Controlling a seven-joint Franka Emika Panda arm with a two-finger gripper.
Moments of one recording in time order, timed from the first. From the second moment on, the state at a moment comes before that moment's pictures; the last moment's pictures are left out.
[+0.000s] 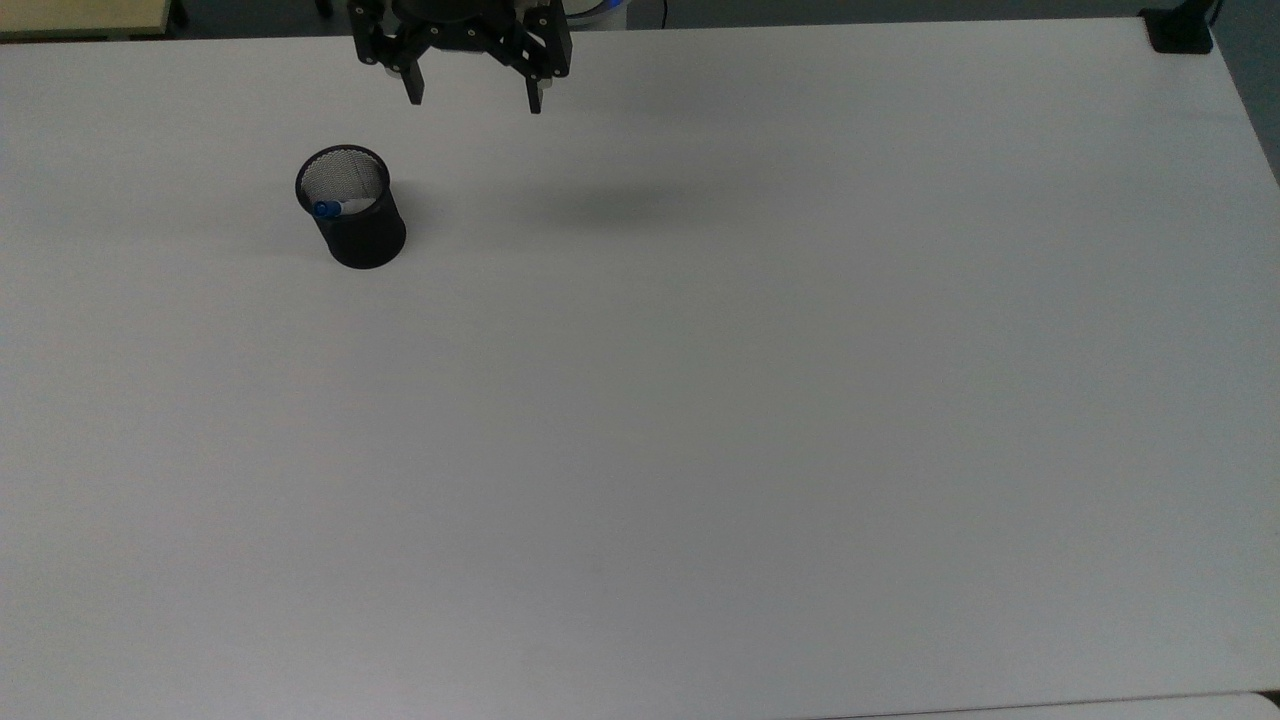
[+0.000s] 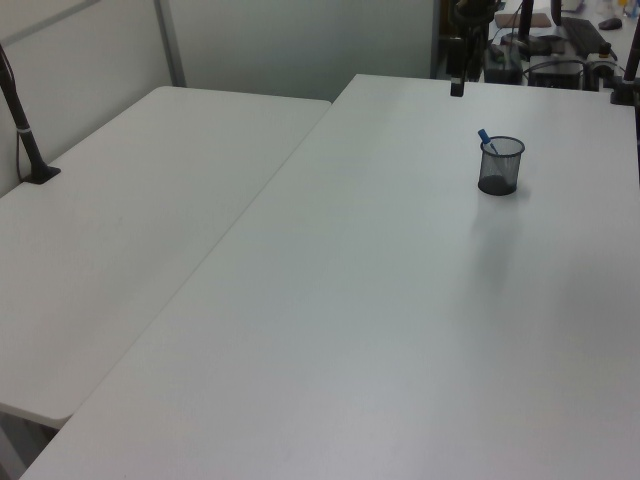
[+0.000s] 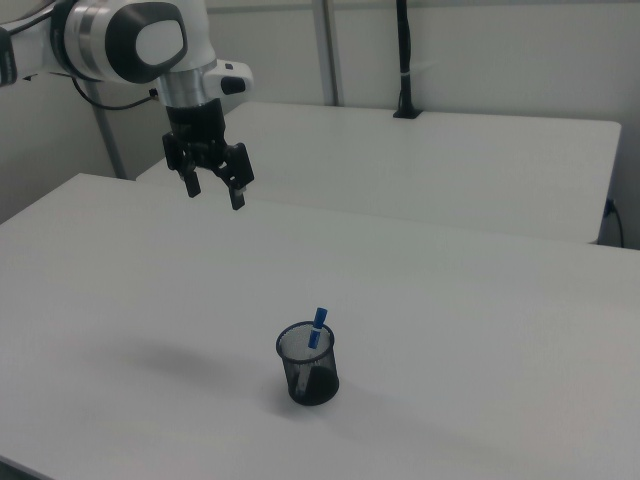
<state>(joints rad) 0.11 0.07 -0.14 -1.61 0.01 1.68 0.03</state>
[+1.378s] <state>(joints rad) 0.07 0.04 -0.14 -1.60 0.01 1.68 0.01</state>
